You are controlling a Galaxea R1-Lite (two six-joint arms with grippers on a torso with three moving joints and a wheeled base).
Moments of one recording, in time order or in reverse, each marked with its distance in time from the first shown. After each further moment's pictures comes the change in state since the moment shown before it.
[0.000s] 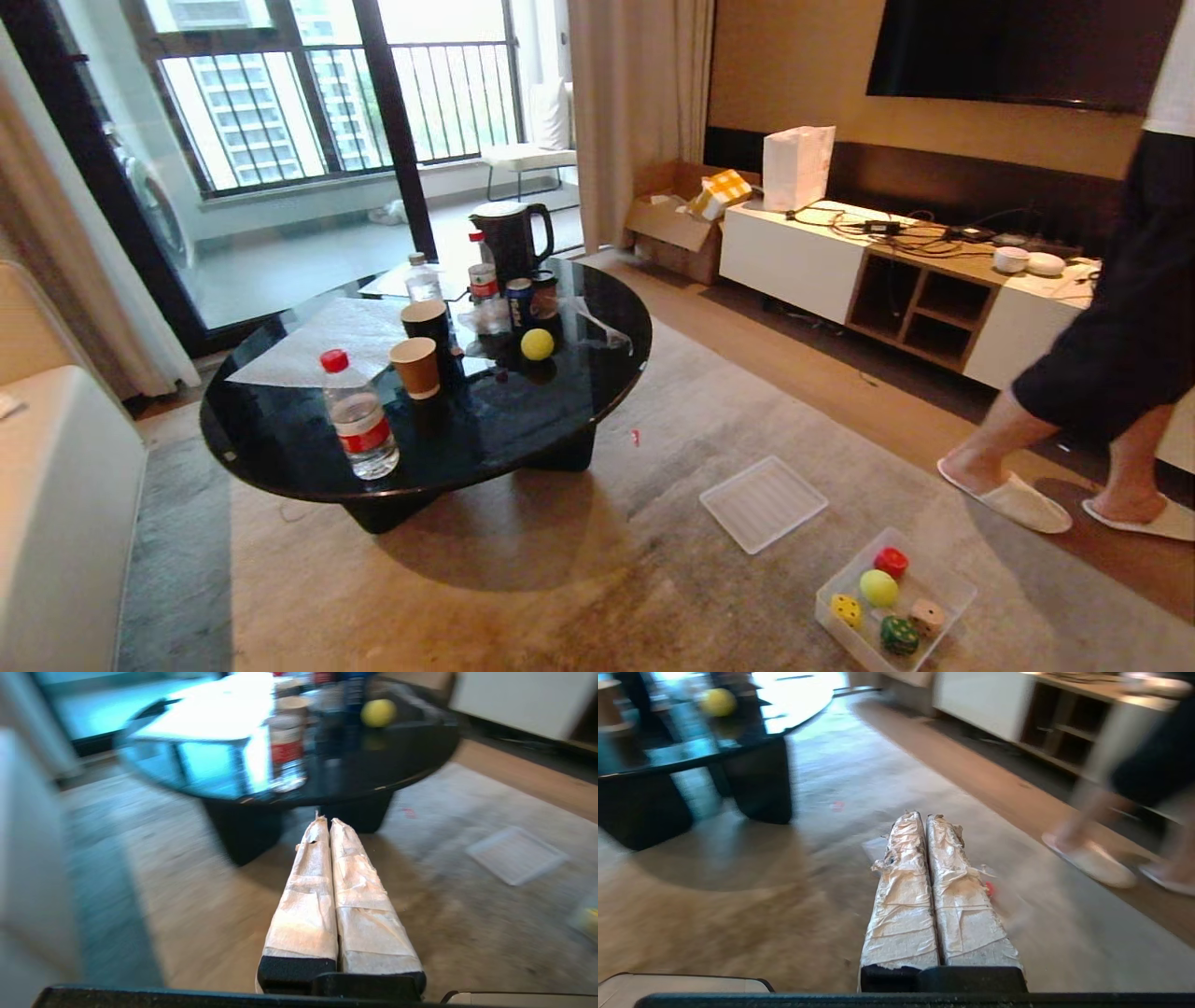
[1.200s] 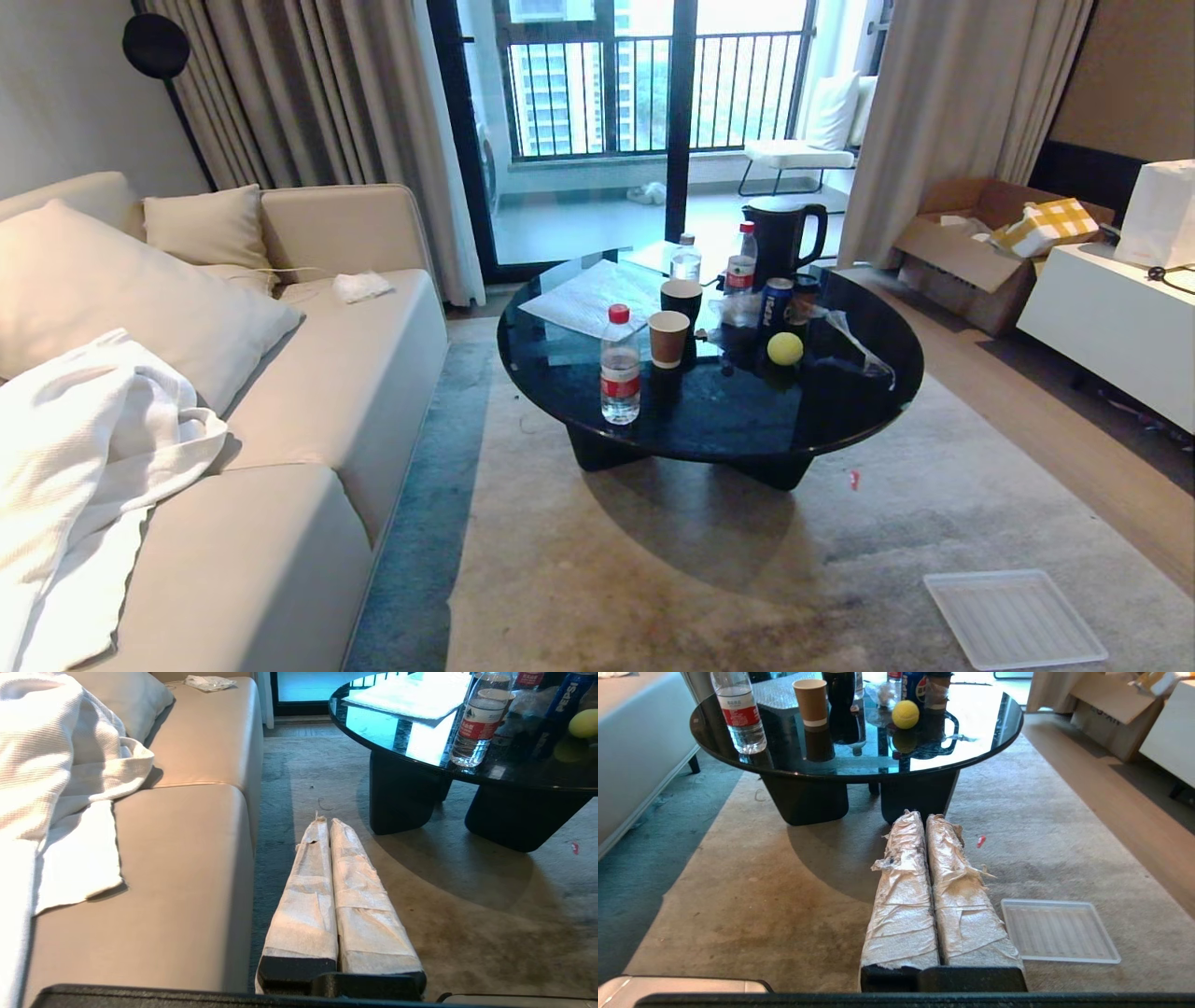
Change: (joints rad) left arm 0.000 0.000 0.000 -0.001 0.000 -0.022; right arm 0.000 0.000 0.000 -0.002 -0.001 0.002
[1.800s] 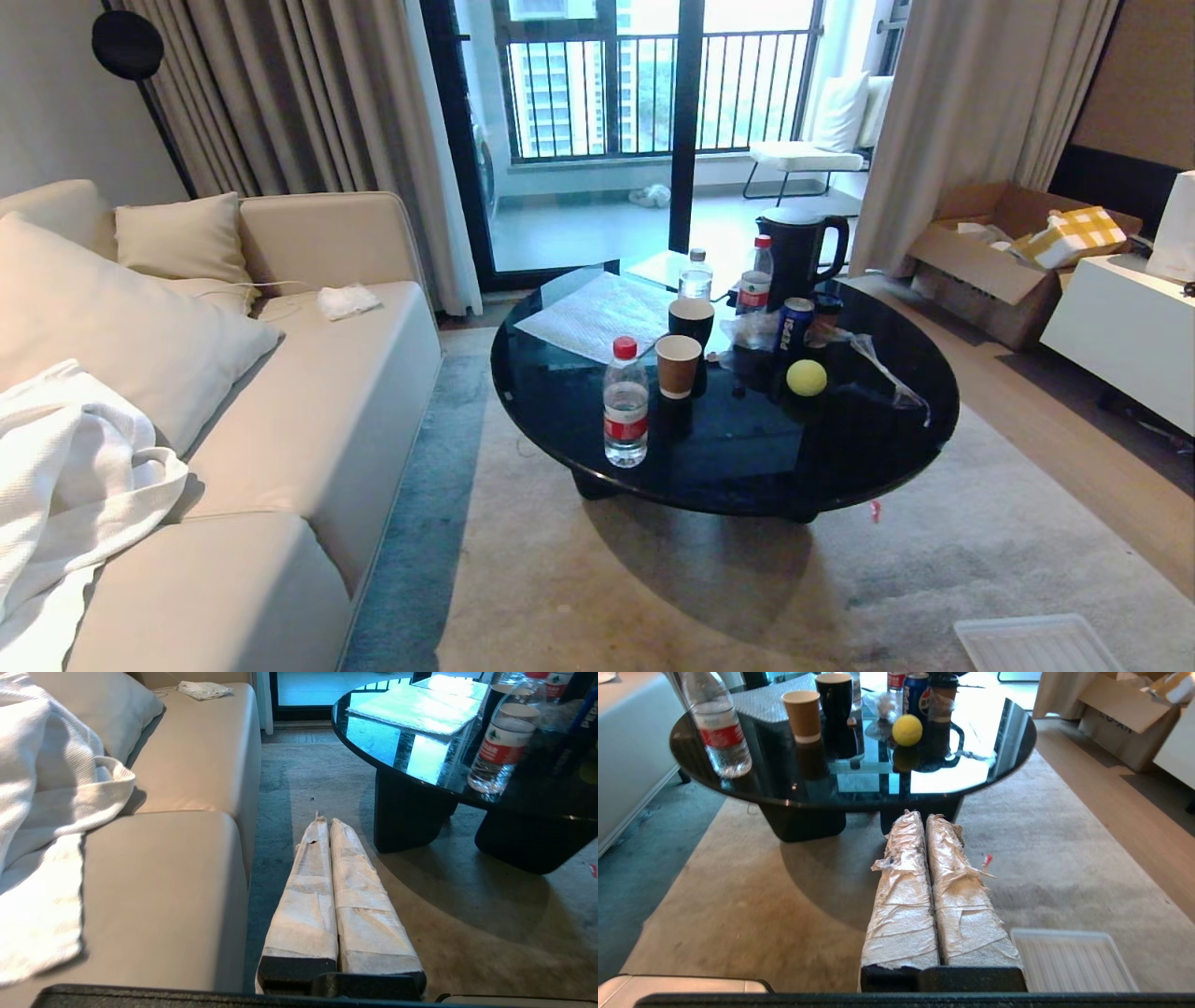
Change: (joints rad) left arm 0.000 0.000 0.000 0.000 0.000 -0.005; right arm 0.000 0.000 0.000 0.000 0.000 0.000
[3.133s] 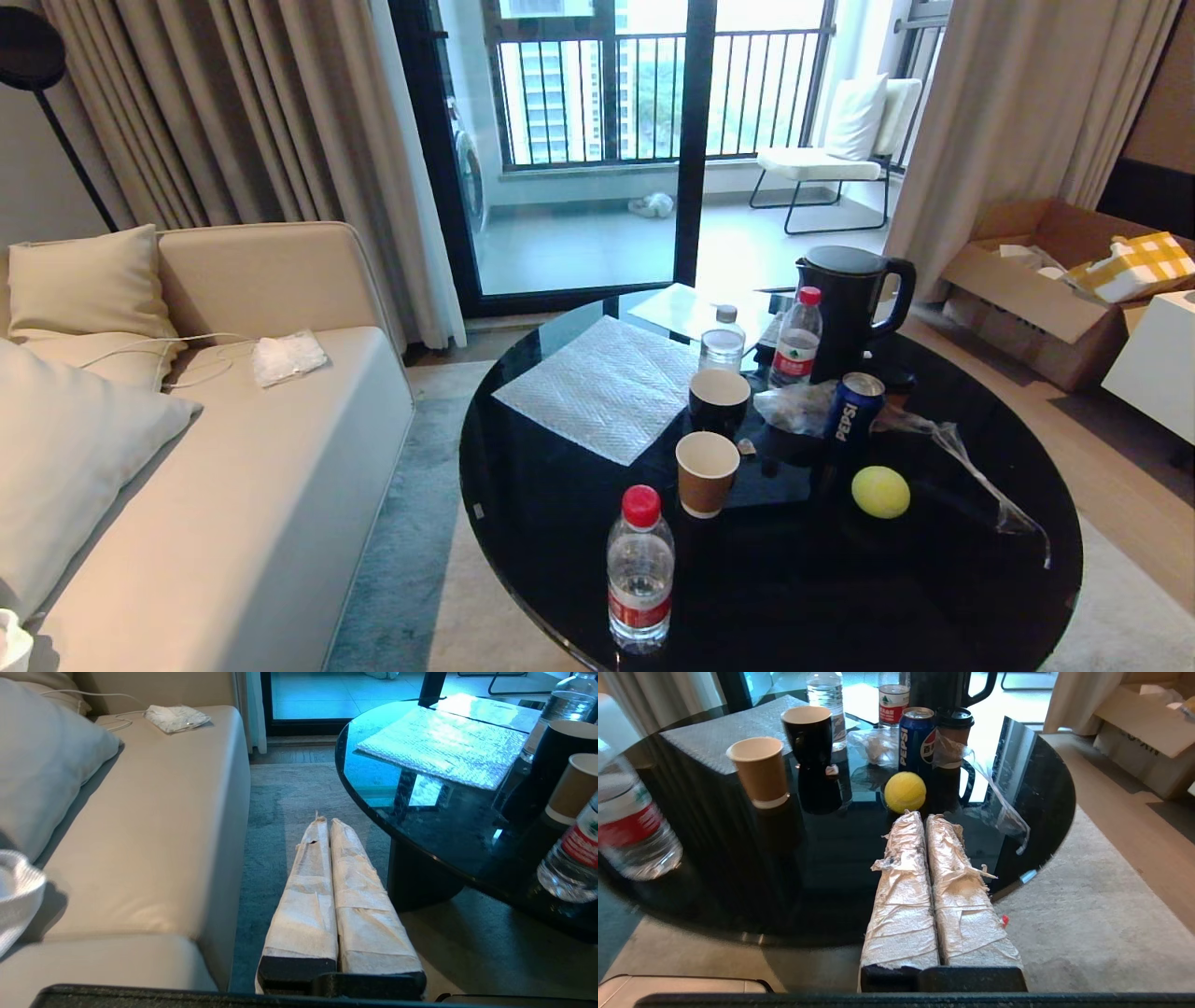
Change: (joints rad) left arm 0.000 0.000 0.000 0.000 0.001 0.000; right arm 0.000 0.000 0.000 0.000 -0.001 0.001
